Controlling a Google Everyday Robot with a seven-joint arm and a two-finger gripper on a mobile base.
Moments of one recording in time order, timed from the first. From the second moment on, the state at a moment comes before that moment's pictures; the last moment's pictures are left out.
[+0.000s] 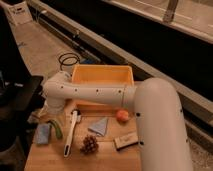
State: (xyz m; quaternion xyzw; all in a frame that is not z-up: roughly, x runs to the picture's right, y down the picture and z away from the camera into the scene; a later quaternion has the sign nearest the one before) arm -0.287 0.164 0.760 -0.21 -0.38 -0.48 0.76
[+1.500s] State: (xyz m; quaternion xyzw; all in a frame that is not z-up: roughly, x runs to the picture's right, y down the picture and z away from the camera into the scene) arm -0.276 0.189 0.808 -0.20 -0.43 -0.44 0.77
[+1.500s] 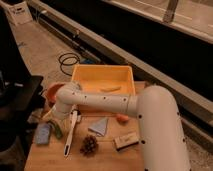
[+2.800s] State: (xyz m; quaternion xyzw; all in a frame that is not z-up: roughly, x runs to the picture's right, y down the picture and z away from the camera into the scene) arm -0.243 0.219 0.806 -0.33 -0.34 -0.51 0.71
